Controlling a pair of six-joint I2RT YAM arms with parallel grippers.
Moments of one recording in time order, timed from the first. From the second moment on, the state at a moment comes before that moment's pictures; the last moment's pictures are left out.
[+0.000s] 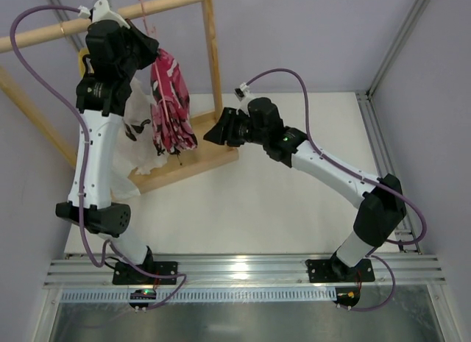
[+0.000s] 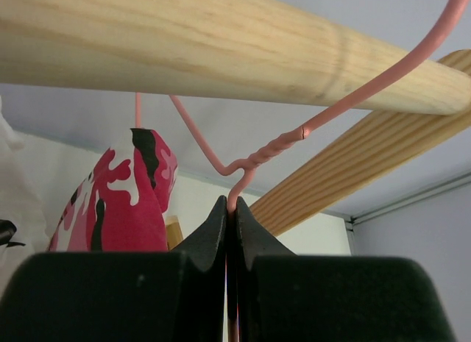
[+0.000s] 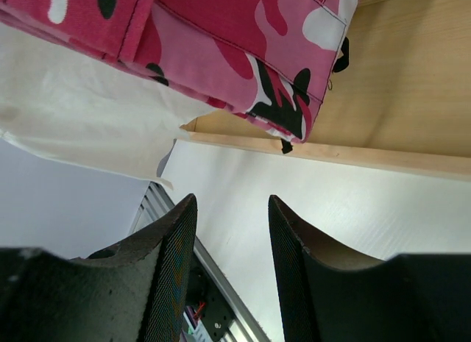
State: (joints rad) left arm -0.19 1.68 2.27 -0.67 -0.10 -0.56; right arm 0.74 1.63 1.45 -0.13 -0.26 0.73
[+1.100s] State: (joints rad) left arm -0.38 1.34 1.91 -0.72 0.16 -0.52; right arm 0.71 1.06 1.48 -0.71 0.20 0.58
